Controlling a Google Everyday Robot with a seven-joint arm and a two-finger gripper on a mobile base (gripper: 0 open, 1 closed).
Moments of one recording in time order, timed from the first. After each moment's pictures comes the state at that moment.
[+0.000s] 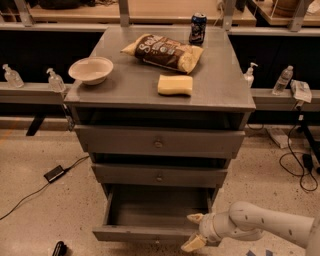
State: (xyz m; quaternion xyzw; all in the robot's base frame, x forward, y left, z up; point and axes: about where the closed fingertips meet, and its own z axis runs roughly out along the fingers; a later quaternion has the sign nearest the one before) arm 0.457 -0.124 0.322 -0.53 0.76 0.26 0.27
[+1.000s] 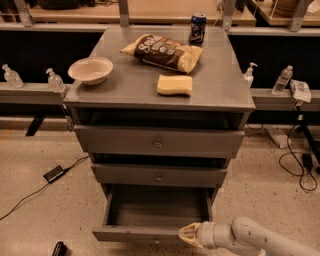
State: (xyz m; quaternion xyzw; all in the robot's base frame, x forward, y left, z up) arm 0.452 -0.109 0.284 -0.52 0.72 0.29 0.37
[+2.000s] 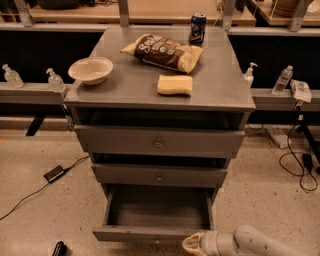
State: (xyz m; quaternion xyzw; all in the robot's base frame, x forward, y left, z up) arm 0.430 -0.126 0.241 -0.53 0.71 0.30 0.35
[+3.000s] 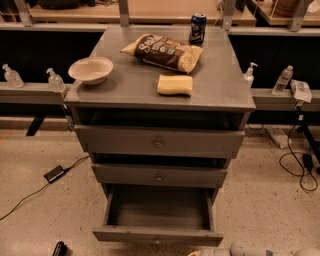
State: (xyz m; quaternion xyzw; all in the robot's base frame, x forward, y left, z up) arm 0.381 -0.119 0.140 -0.56 0.66 0.35 0.35
